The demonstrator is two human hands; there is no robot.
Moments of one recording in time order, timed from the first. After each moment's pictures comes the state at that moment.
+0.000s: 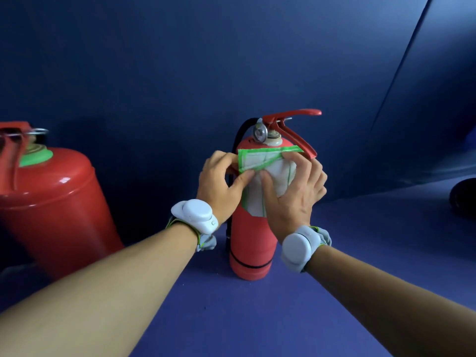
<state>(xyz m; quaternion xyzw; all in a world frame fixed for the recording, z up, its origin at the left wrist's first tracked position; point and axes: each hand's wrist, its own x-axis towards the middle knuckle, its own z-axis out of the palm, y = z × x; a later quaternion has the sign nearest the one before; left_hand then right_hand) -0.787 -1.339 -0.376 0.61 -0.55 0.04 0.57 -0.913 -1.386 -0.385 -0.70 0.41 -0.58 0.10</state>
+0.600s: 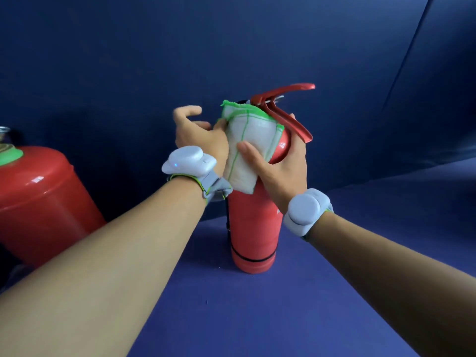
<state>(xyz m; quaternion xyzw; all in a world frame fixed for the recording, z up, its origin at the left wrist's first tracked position) -0.791 -1.383 -0.326 0.69 -0.24 0.00 0.69 -0.906 -1.424 -0.371 -0.67 0.32 -0.56 0.38</state>
